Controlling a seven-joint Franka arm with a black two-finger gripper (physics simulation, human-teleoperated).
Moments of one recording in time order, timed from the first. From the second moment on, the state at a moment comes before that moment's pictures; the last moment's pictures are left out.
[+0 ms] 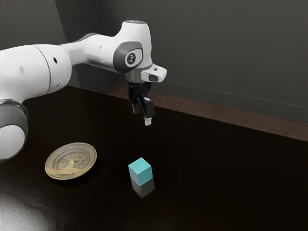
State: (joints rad) arm -0.32 0.44 0.20 -1.42 -0.10 1.74 0.44
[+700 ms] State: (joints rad) arm -0.76 0.38 0.62 -1.76 -0.28 1.88 0.72
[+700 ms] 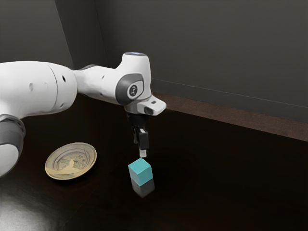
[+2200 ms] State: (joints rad) arm -0.76 0.49 0.61 -1.83 -0.34 2.00 0.73
